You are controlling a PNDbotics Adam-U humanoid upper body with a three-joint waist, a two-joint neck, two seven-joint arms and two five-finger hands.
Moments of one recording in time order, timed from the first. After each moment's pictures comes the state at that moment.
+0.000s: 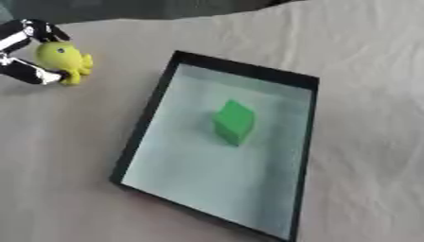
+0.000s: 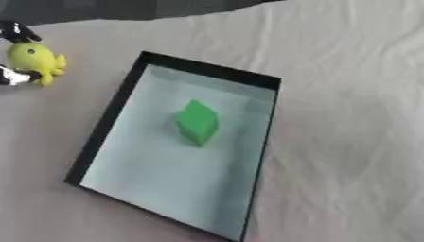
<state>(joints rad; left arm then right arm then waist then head) -1.05 0.79 0.17 -0.62 -0.77 -0.64 -0.36 -0.35 -0.72 -0.03 -1.85 -0.47 -0.04 -0.28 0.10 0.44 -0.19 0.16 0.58</state>
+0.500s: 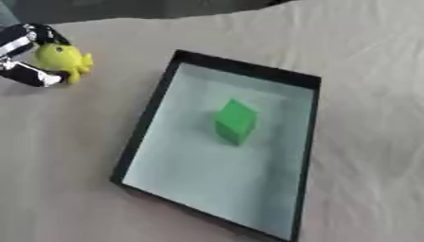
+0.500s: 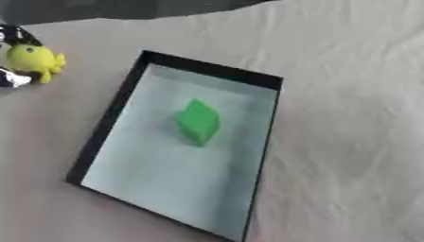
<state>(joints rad) -1.05 0.79 0.17 -0.60 -0.84 -0.62 -0.33 -0.35 -0.72 -0.03 -1.85 -0.47 -0.04 -0.27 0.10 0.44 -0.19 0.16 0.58</state>
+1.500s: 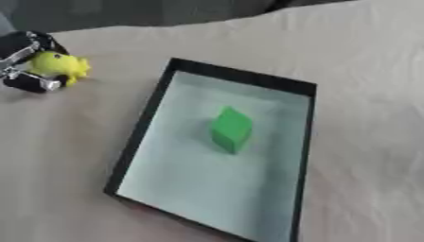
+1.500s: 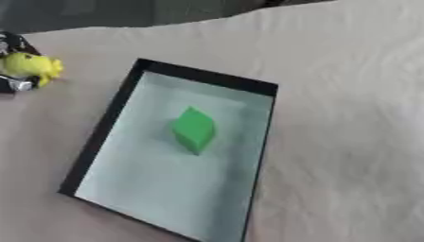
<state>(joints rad) -1.05 0.79 0.16 -0.61 -1.12 -0.63 -0.08 -0.35 -0.70 -0.02 -1.84 -0.46 -0.03 -0.25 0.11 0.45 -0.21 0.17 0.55</state>
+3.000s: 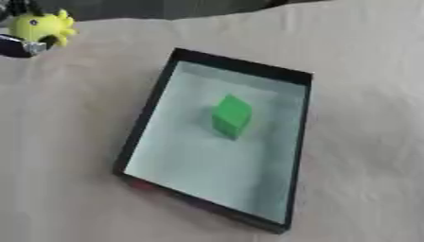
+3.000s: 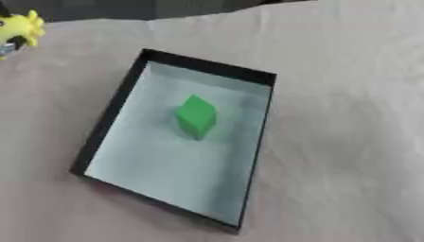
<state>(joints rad) -1.03 0.79 0.13 -0.77 -0.98 -0.66 0.06 -0.31 -0.71 -0.02 -1.82 -0.48 -0.04 -0.25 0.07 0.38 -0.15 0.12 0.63</state>
